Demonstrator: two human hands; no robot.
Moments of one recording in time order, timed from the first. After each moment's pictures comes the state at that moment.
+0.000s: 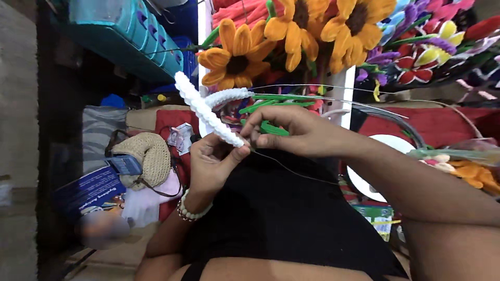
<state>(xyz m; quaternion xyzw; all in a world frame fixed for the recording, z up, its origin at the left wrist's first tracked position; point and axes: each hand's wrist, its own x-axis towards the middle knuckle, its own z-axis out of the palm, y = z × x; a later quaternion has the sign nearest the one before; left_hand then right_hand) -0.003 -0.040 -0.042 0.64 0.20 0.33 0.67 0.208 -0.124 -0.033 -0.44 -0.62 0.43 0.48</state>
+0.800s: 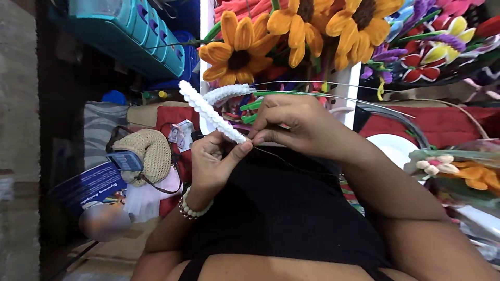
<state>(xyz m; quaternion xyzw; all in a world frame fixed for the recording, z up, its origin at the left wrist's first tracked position) -0.005 -0.042 -0.044 0.66 0.22 0.32 0.64 0.207 -0.123 -0.031 -0.48 -0.71 0.23 0.47</state>
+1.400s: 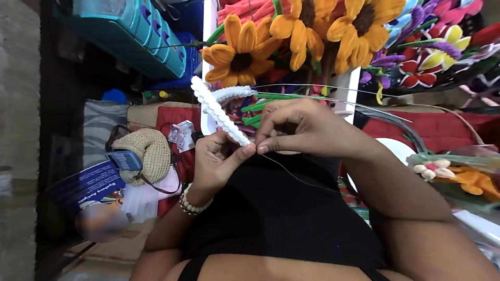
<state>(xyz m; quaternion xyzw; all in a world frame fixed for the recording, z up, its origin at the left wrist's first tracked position) -0.003 -0.039 -0.046 0.64 0.17 0.31 0.68 0.213 -0.126 -0.026 -0.45 -0.64 0.39 0.48</state>
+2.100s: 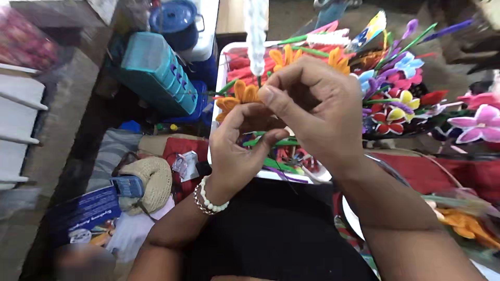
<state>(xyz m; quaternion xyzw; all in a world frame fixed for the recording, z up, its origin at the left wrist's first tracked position) 0.068 -0.025 0.021 0.76 0.08 0.47 0.45 0.205 -0.100 0.060 -0.55 -0.57 0.09 0.61</state>
